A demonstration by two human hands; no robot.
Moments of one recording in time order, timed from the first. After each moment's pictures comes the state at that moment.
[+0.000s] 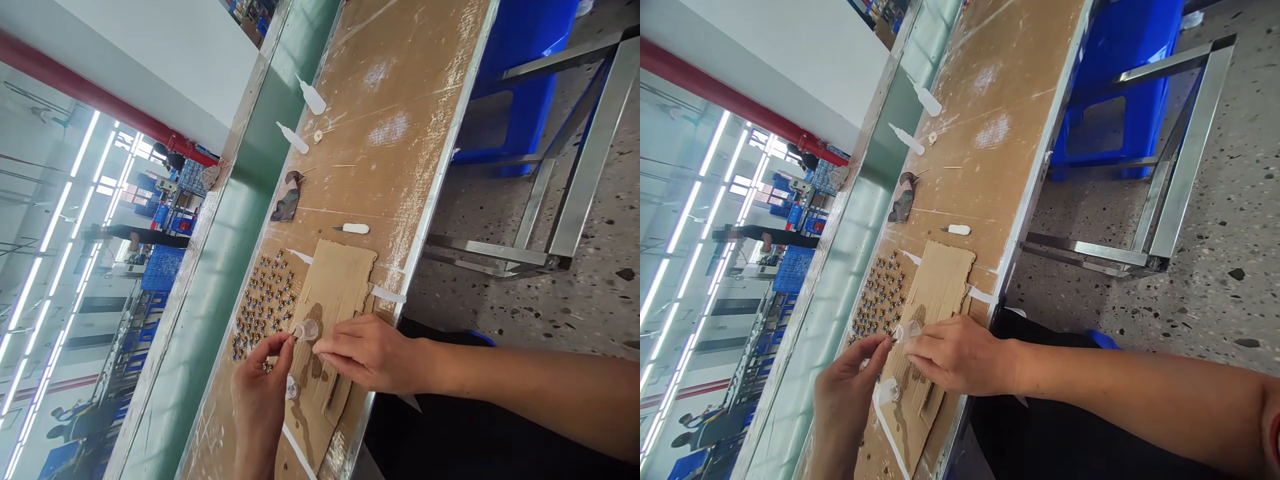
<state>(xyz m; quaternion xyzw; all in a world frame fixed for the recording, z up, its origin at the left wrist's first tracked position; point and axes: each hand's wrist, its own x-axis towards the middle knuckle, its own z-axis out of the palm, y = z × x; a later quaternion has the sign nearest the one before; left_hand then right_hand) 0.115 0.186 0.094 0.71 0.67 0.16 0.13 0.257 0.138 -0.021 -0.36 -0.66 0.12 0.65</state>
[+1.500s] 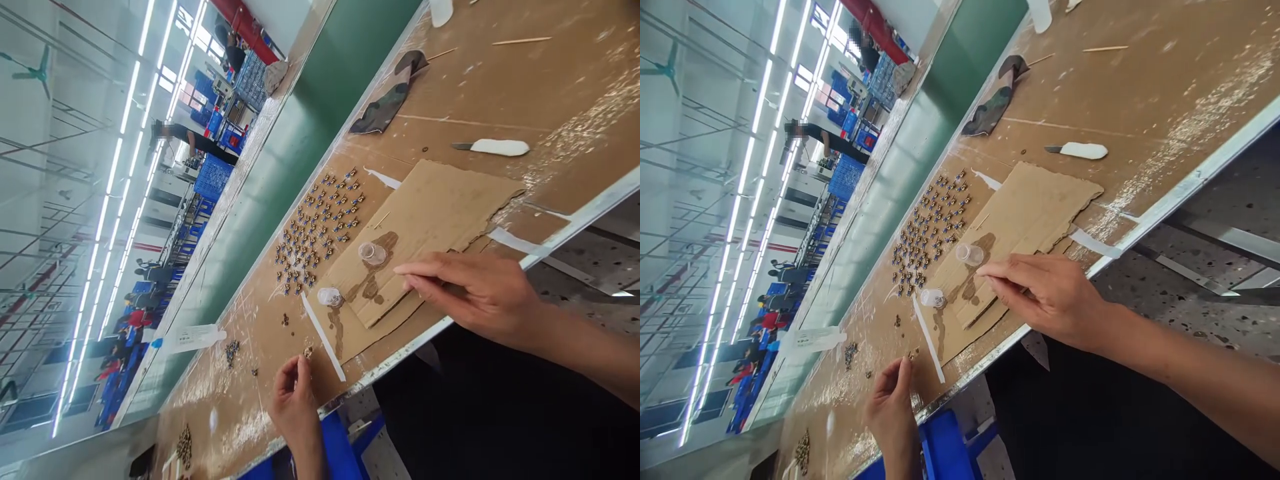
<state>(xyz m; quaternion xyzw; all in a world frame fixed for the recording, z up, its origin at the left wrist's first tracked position) -0.020 0.043 0.020 0.37 0.84 0.38 0.09 0.261 0.125 -0.017 -0.40 -0.69 0.14 0.59</state>
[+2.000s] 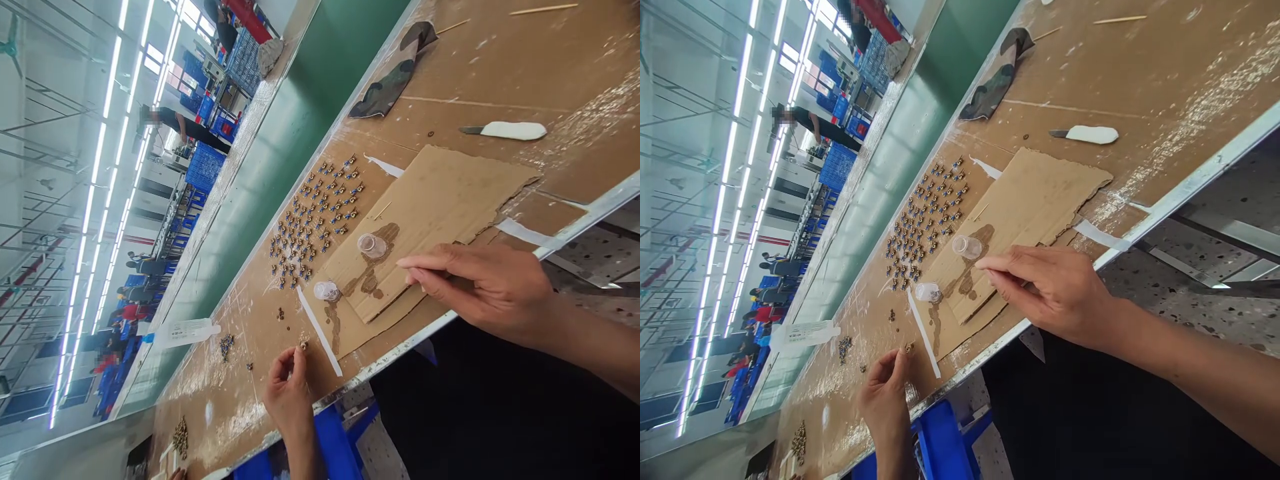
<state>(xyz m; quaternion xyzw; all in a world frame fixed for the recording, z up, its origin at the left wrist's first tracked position) -0.020 0.052 0.024 0.38 0.86 0.33 0.09 0.261 0.124 -0.014 -0.42 -0.69 0.14 0.57</state>
